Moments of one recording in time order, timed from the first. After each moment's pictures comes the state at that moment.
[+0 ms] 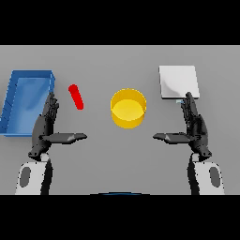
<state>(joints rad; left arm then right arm) 0.00 0.00 0.00 -1.57 0.00 0.00 0.00 0.00 0.00 0.00 -1.57 0.00 0.00 0.00</state>
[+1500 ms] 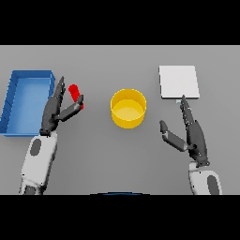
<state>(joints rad) -0.32 0.06 0.04 -1.14 -0.15 0.06 -0.13 0.09 -0.05 0.12 -1.68 0.21 -0.04 -0.12</state>
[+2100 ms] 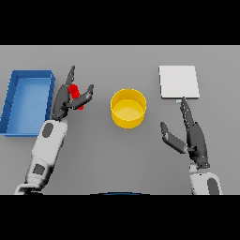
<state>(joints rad) -0.55 0.04 0.07 -0.83 -0.21 0.14 -0.26 0.12 -0.04 0.12 -1.71 0.22 -0.04 -0.12</state>
